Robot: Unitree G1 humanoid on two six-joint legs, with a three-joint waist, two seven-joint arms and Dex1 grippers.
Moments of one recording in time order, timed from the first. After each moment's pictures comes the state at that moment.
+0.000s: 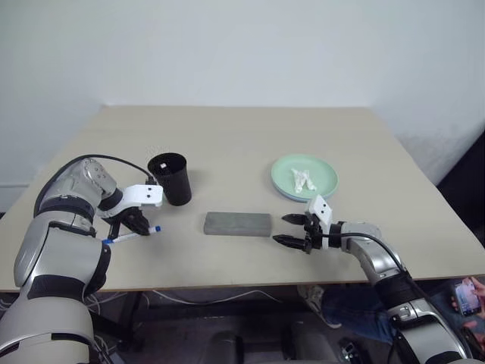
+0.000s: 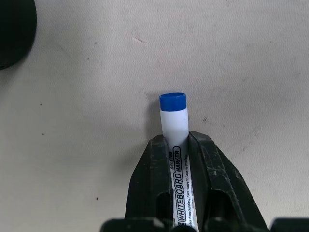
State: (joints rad) left arm -1.07 0.79 -0.43 1.33 0.50 -0.25 -1.46; right arm -0.42 -0.33 0.21 0.33 0.19 0.22 1.01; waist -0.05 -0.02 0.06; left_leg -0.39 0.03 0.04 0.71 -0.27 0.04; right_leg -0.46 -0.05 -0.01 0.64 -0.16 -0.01
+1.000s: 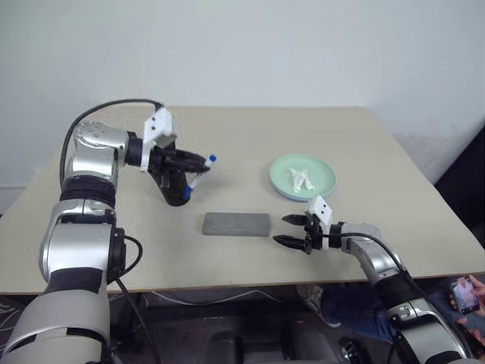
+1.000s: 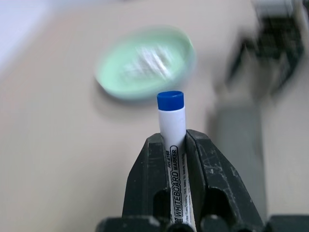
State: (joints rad) left arm -1.12 0.66 0.03 1.03 -0.07 -0.03 -1.54; right arm -0.42 -0.33 0.21 0.34 0.19 0.21 1.01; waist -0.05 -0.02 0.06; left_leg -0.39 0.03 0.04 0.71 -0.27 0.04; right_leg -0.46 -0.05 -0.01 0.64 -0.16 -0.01
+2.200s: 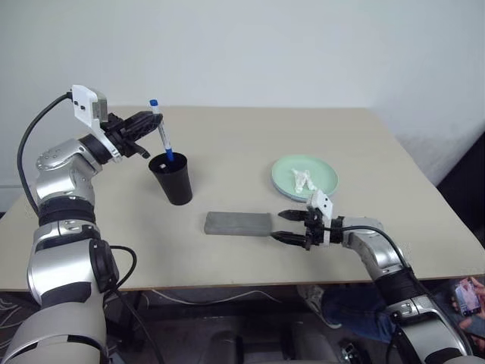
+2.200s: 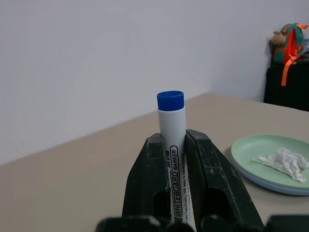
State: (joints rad) left arm -0.97 0.69 0.29 0.99 -0.28 0.05 -1.09; right arm -0.44 -0.34 0.18 0.25 0.28 0.30 1.09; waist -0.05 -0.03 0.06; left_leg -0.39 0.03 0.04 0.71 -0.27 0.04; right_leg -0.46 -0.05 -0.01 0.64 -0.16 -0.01
